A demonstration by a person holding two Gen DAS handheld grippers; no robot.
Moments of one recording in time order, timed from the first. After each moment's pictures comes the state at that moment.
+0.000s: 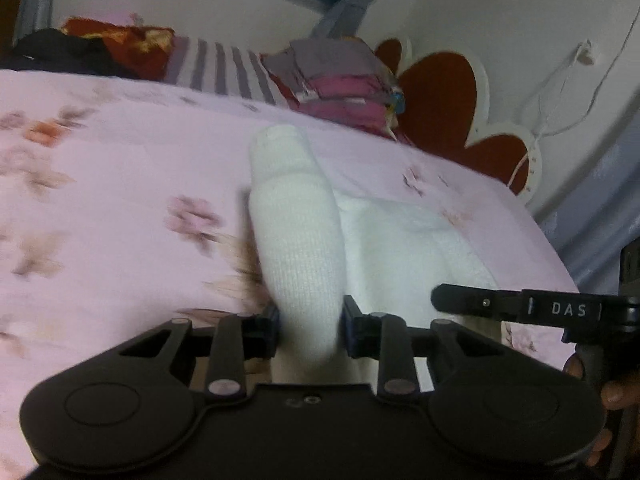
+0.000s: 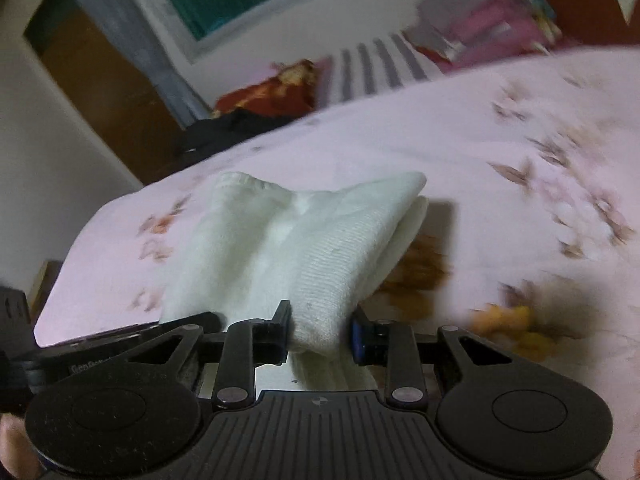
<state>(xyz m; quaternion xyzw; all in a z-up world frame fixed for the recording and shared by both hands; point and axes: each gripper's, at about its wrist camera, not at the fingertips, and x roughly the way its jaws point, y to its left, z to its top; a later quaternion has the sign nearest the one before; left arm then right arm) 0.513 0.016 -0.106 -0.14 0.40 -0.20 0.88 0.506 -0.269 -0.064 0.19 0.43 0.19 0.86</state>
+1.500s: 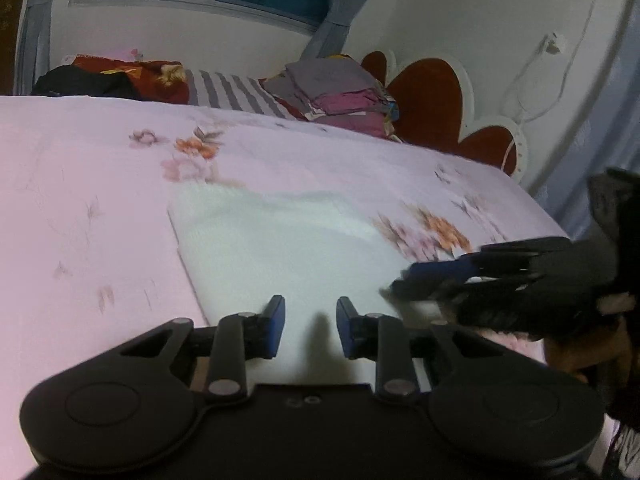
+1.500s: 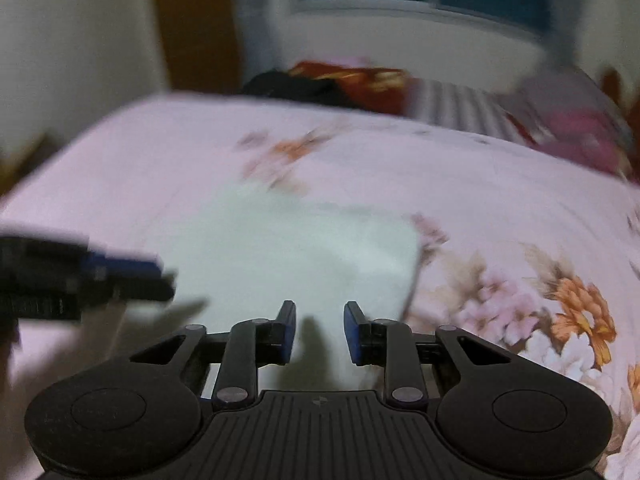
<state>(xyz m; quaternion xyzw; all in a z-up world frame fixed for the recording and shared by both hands) 0.462 0.191 -0.118 -0.08 0.36 -0.24 0.90 0.453 -0.017 -0.099 -0.05 0.40 0.24 0.89</state>
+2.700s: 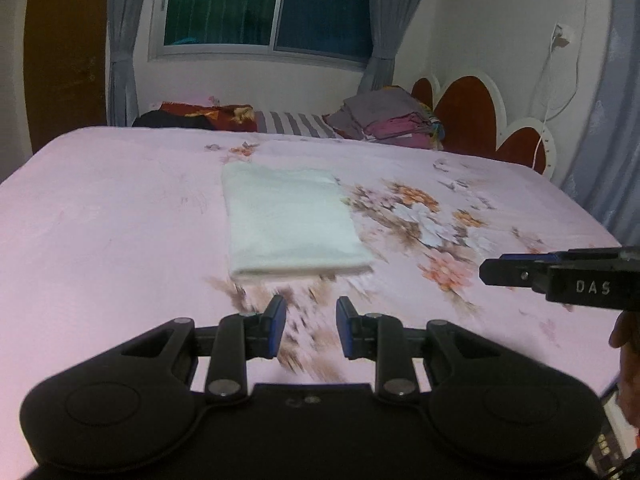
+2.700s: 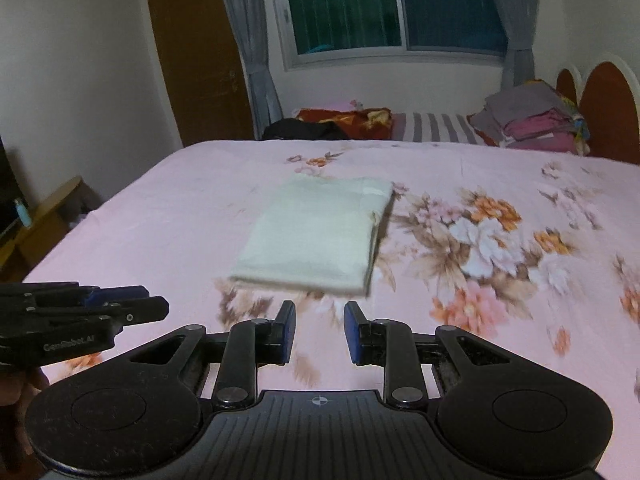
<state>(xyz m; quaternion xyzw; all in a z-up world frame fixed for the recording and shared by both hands) 0.172 0.125 -0.042 -0.04 0.32 -0.09 0.94 0.176 -0.095 -0.016 0.05 0.33 0.21 0.92</state>
